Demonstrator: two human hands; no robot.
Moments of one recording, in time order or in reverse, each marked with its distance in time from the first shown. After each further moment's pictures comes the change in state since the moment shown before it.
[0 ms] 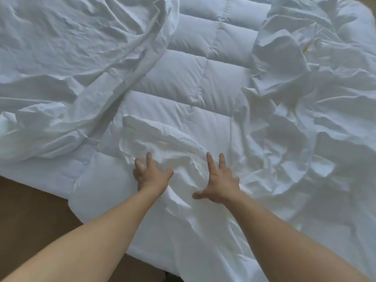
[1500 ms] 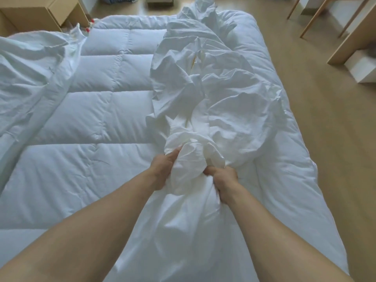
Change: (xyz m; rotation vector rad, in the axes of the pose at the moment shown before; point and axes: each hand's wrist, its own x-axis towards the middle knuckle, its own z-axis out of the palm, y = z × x) left_hand -0.070 0.276 0.168 -0.632 -0.568 0.077; right_hand 0.022 0.264 -0.072 1.724 0.407 0.414
